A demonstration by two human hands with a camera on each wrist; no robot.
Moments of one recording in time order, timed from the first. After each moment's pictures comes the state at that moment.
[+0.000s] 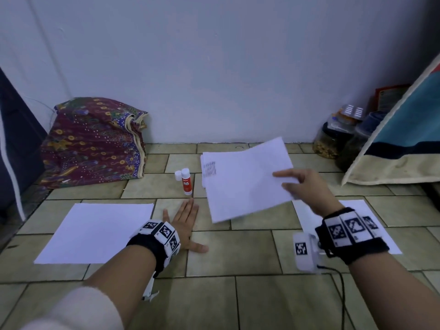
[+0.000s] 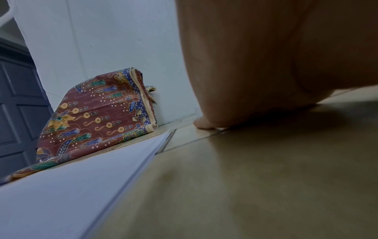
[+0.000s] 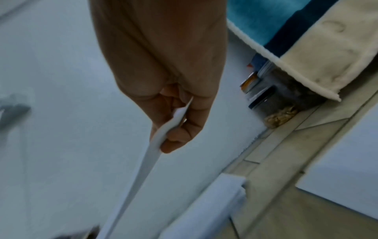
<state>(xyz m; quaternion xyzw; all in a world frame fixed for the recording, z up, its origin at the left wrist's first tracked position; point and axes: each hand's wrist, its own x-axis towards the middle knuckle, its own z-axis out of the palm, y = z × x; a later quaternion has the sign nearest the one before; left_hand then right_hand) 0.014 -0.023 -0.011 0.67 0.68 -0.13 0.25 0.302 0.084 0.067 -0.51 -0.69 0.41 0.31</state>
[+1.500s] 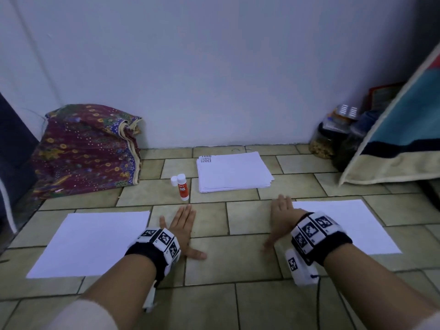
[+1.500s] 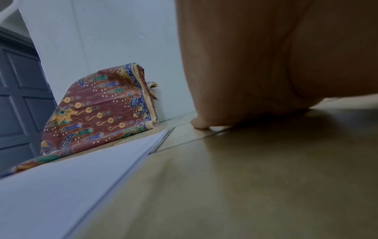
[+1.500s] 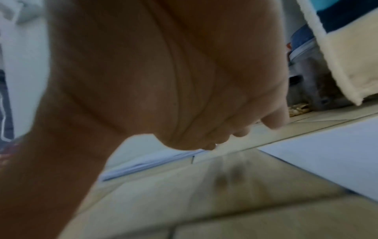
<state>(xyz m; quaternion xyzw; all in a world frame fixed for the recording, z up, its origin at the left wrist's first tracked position) 0.012 -0.016 -0.019 0.65 0.70 -0.18 0.23 0.271 0.073 0.022 -0.60 -0.75 0.13 -0.26</state>
